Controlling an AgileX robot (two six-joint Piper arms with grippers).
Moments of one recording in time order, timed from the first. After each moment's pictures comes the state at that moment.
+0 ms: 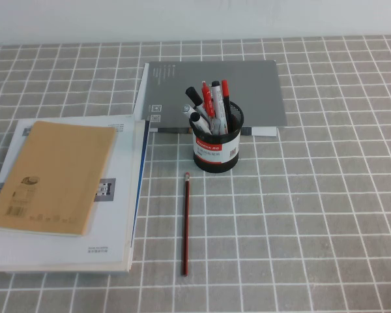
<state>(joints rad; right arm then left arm) 0.01 -0.01 0.03 -0.04 0.38 0.11 0.02 -0.01 0.02 0.01 0.38 -0.02</state>
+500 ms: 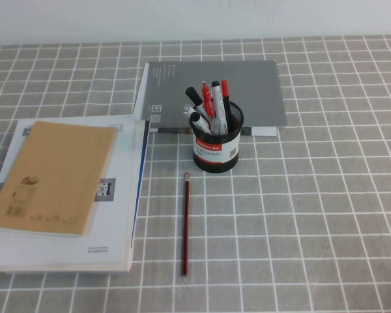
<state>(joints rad) 0.01 -0.01 0.03 -0.04 0.38 0.11 0.02 -0.01 0.02 0.00 0.38 -0.03</state>
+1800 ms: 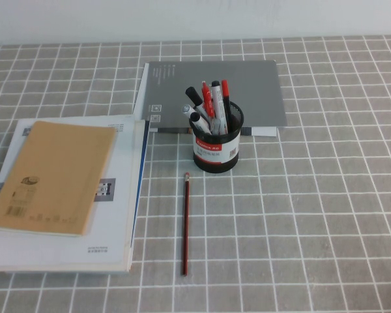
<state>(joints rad) 0.01 -0.01 0.03 -0.04 0.38 0.11 0.02 -0.01 -0.23 -0.32 0.35 -0.08</state>
